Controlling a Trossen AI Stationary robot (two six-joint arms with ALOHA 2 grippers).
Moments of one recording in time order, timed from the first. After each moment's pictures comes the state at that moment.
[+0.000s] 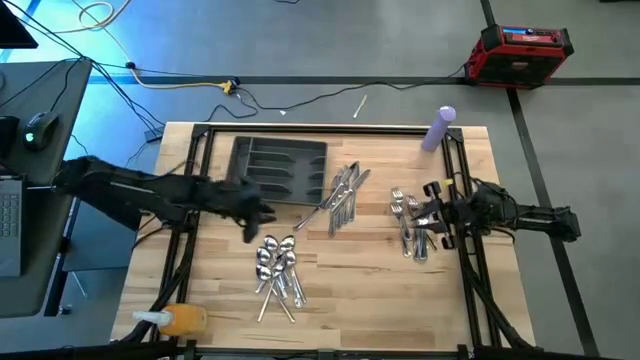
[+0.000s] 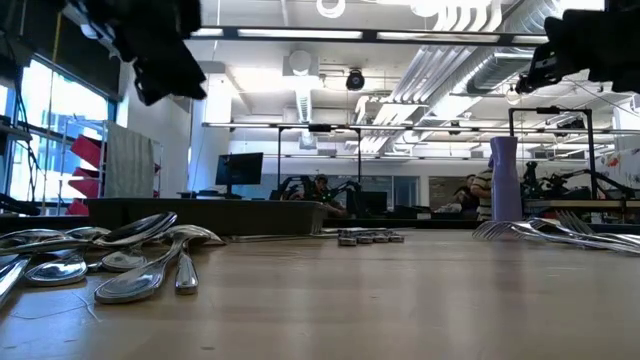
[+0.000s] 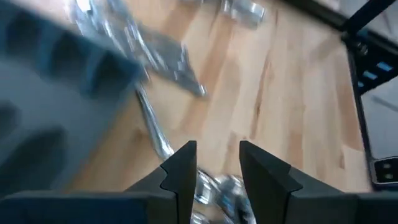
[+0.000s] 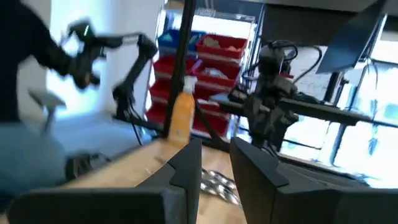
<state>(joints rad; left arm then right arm) -0.12 1.03 0.71 -0.39 -0.09 -0.53 -0.08 0.01 0.01 0.20 -0.44 -0.08</state>
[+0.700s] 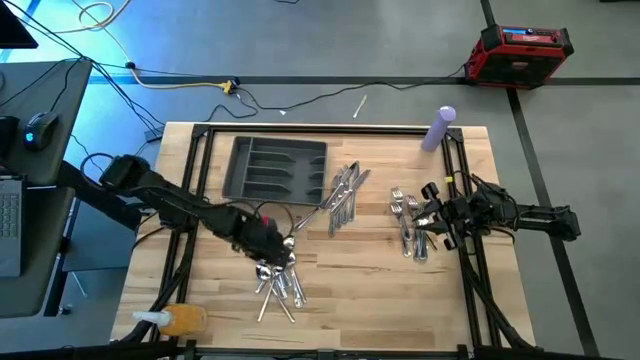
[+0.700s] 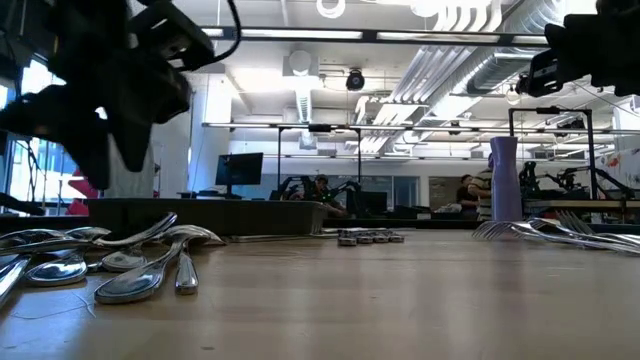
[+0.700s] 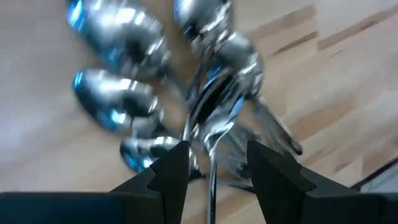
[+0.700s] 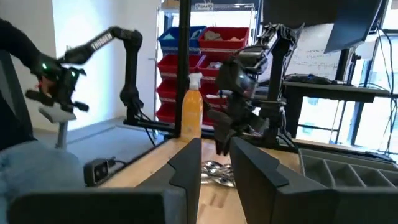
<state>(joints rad) -0.36 1.49 0.87 -0.56 0.04 -1.61 -0.08 0.01 0.01 0.15 -0.44 -0.03</state>
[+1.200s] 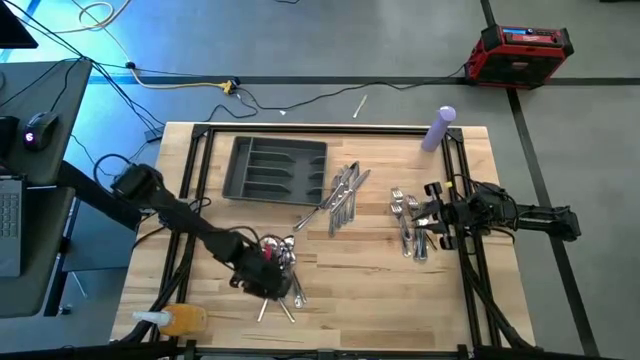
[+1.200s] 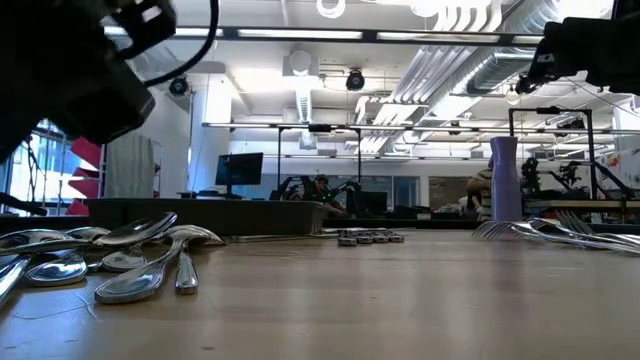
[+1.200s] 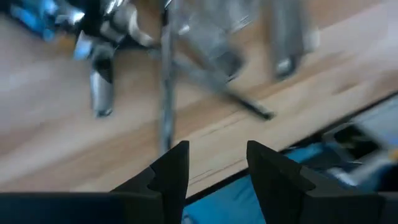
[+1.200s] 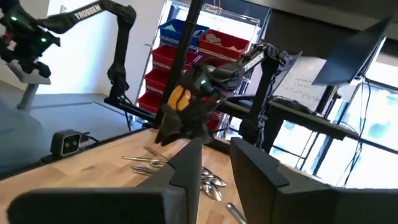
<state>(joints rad) -0.53 1.66 0.91 -0.32 0.26 -1.85 -0.08 0.01 0.01 0.15 -0.43 -0.29</state>
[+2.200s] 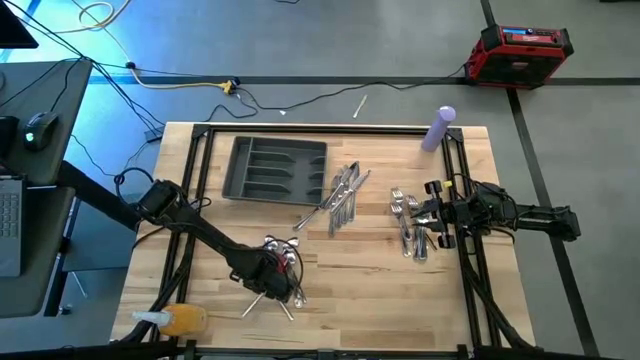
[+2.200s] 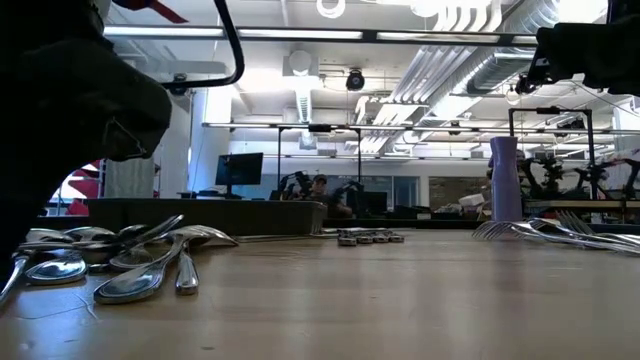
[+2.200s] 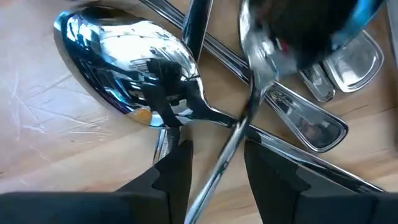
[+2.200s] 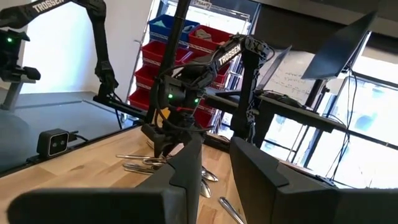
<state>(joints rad) -0.54 1.88 1.14 -0.73 0.14 -1.72 -0.09 0.01 0.01 0.15 -0.39 -0.27</state>
